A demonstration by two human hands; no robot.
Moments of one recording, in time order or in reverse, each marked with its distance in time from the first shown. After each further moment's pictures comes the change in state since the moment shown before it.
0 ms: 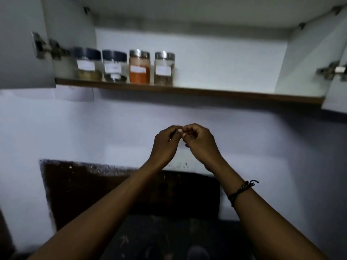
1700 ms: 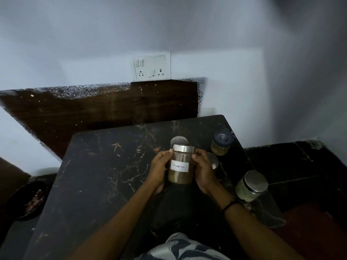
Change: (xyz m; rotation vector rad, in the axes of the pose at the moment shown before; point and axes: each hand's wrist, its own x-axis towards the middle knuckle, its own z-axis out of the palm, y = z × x) left_hand -0.334 -0.119 0.072 -0.517 -0.242 -0.983; right_hand -0.347 0.210 0.028 0.823 0.187 0.781
